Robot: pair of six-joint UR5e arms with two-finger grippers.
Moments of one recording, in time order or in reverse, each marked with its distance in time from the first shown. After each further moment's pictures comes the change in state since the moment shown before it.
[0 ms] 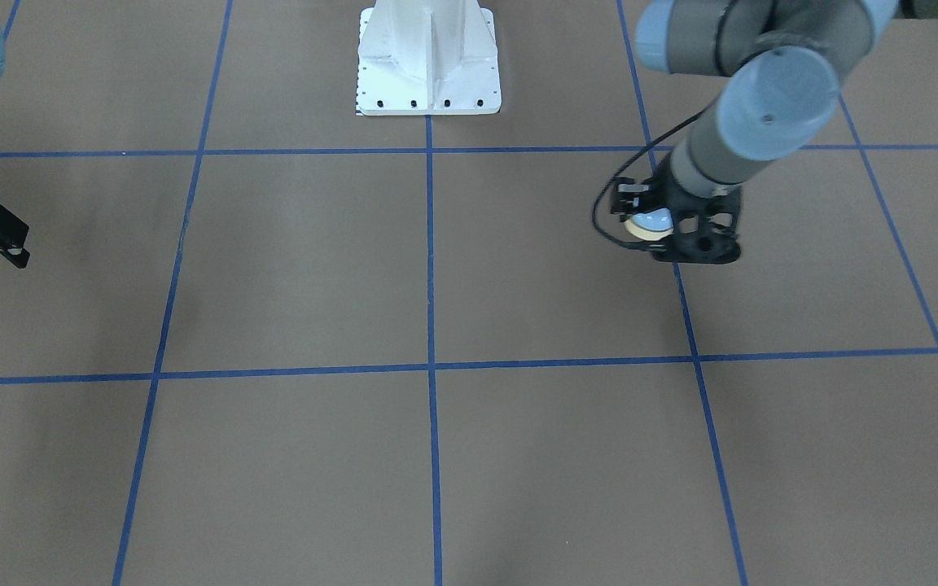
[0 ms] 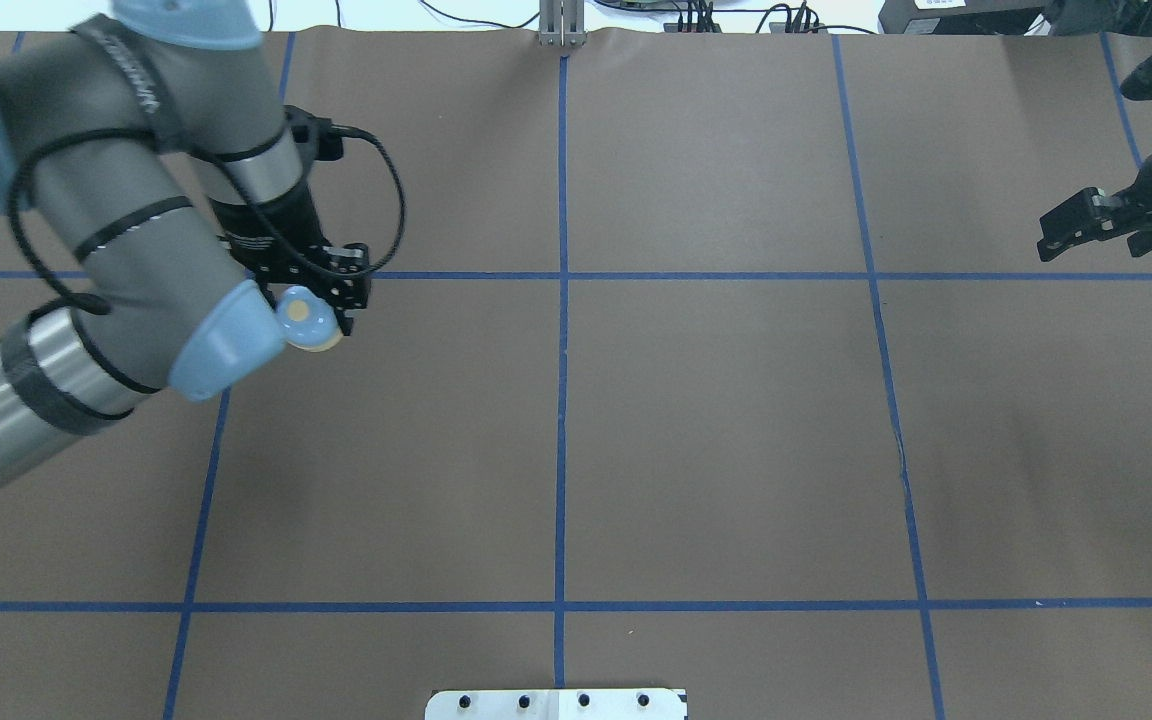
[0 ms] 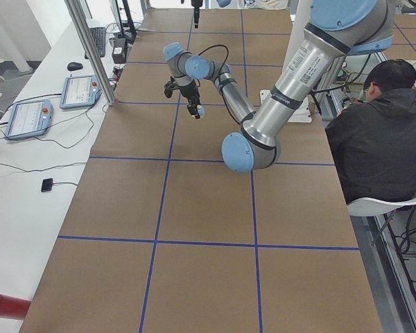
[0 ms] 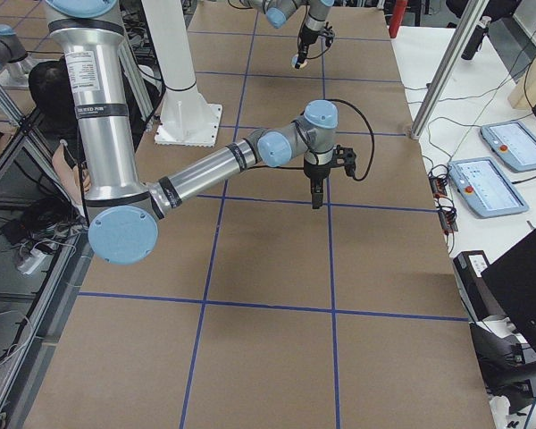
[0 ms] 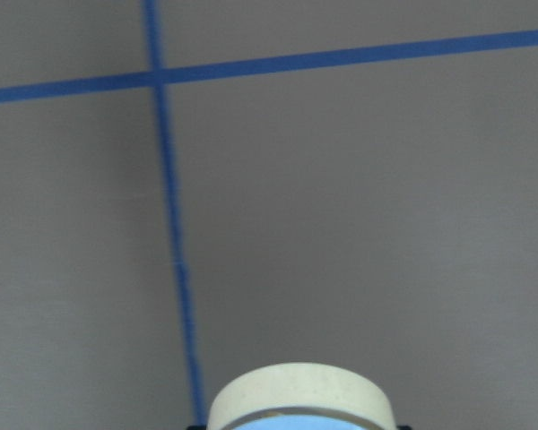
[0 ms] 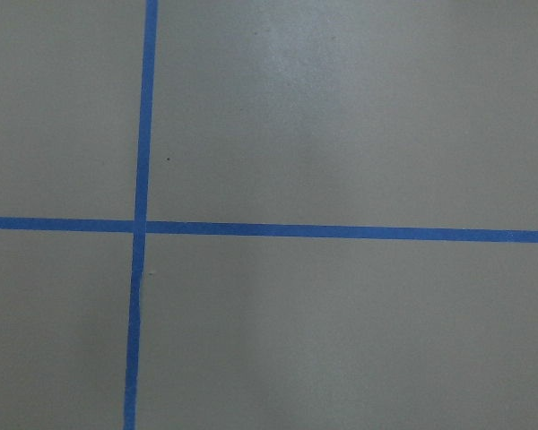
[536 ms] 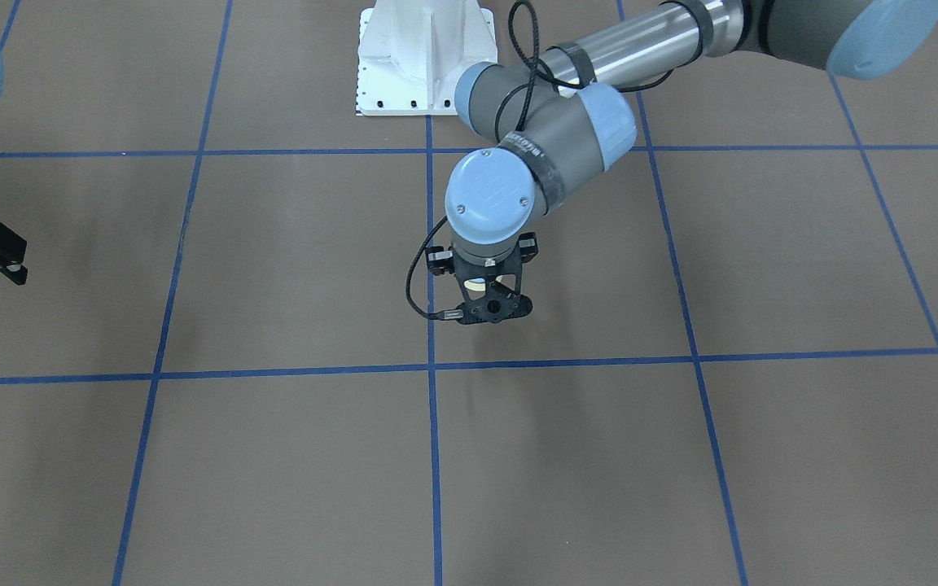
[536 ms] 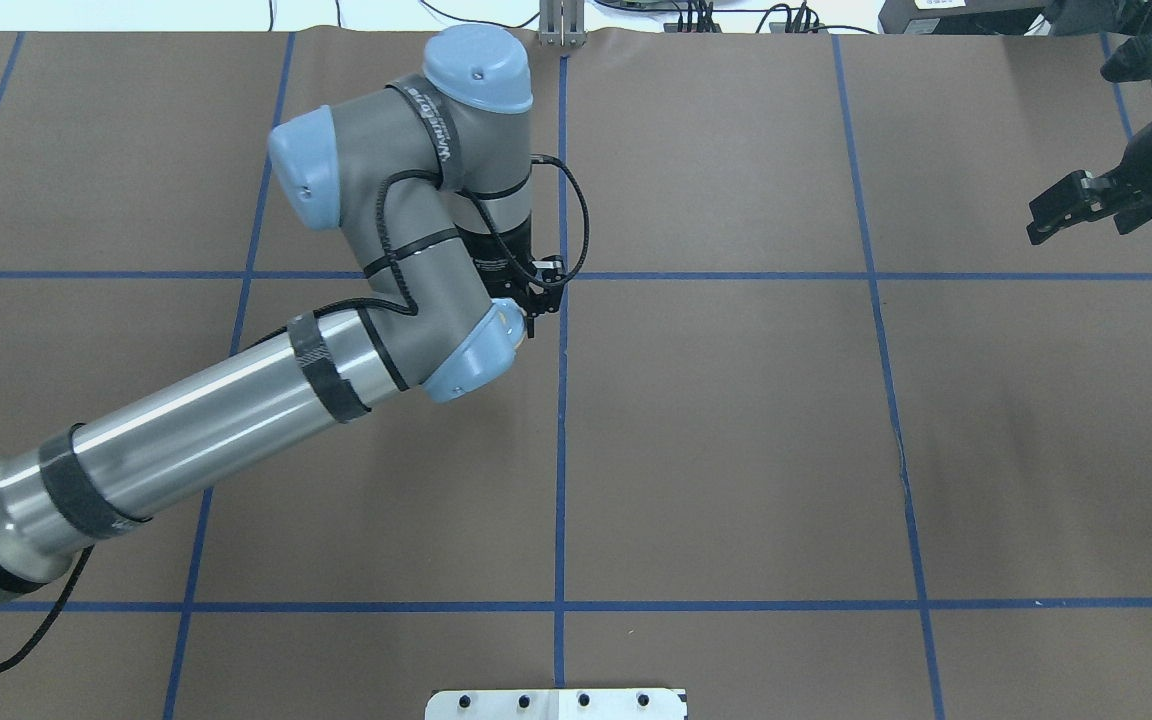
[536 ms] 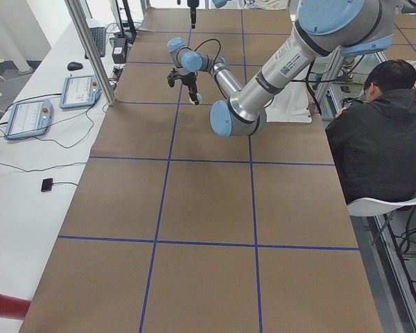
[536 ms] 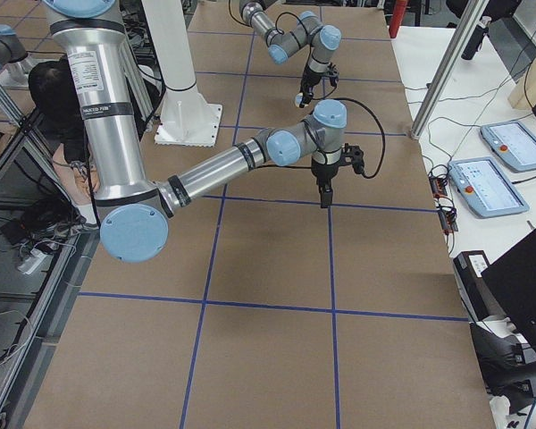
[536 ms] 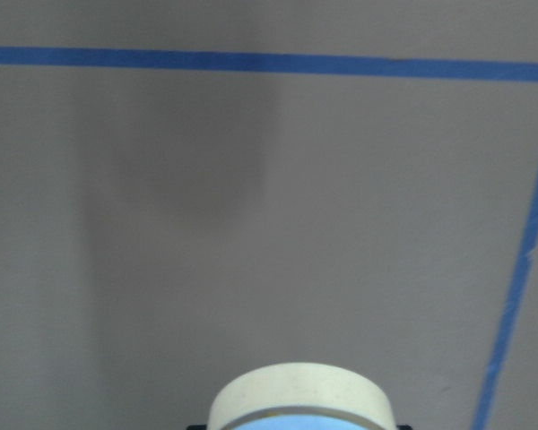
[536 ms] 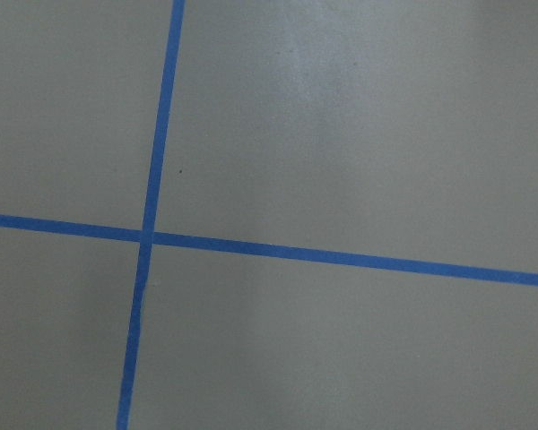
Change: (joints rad) left arm 0.122 -0.288 0.471 -0.305 0.061 -0.285; right arm 0.008 0.068 -0.066 -0.006 0.004 -0.077
